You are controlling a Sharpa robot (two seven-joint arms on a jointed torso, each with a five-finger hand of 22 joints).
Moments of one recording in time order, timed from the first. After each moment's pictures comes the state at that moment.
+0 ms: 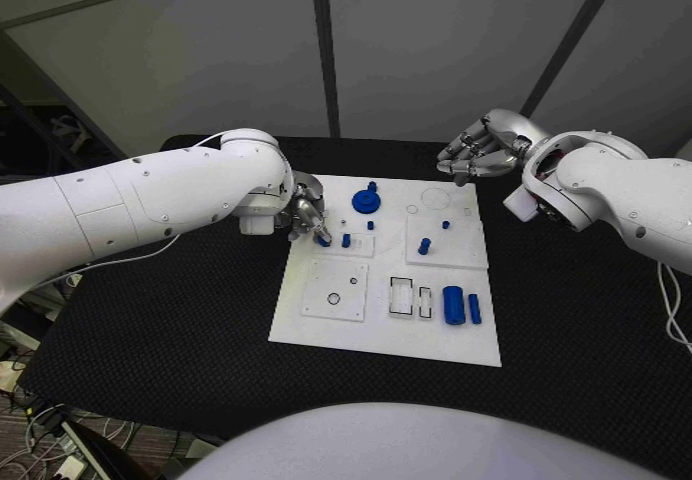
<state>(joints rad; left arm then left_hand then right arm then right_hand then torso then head) 1.31 -0.69 -0.07 1.33 -1.05 0.34 -0.54 1.22 -0.04 0.49 0.05 0.13 0.97 0.08 0.45 0.59 1.28 -0.01 0.95 0.73 1.43 -0.05 0.50 0.80 0.06 1.47 0.05 1.36 1.31 1.28 -0.71 0.01 1.30 -0.95 -0.21 -0.05 1.46 -0.14 0.16 0.27 0.39 1.05 0.17 0.08 0.07 1.31 0.09 0.10 0.13 1.37 0.03 0.10 0.29 0.17 1.20 0.14 0.27 0.24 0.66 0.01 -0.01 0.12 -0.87</state>
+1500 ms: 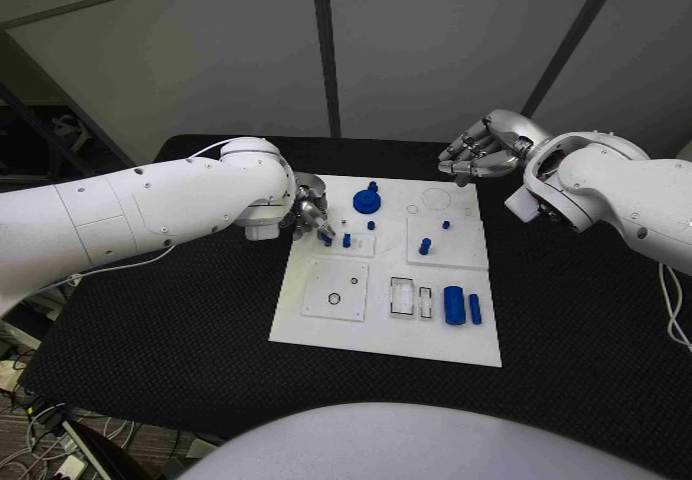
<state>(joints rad) 1.29 -0.70 -0.07 1.37 -1.10 0.23 -0.54 1.20 -0.05 0.52 0.04 0.13 0.97 0.07 0.45 0.60 1.29 -0.01 0.96 0.73 1.44 -0.06 0.50 0.80 0.06 1.47 0.05 1.37 1.31 1.28 -0.71 0.01 1.30 -0.95 -0.21 -0.05 1.46 -0.14 0.16 0.27 0.39 1.05 0.17 0.08 0.07 1.31 0.09 0.10 0.13 1.37 0.03 0.10 0.29 0.17 1.20 0.14 0.27 0.24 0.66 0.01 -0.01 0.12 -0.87</state>
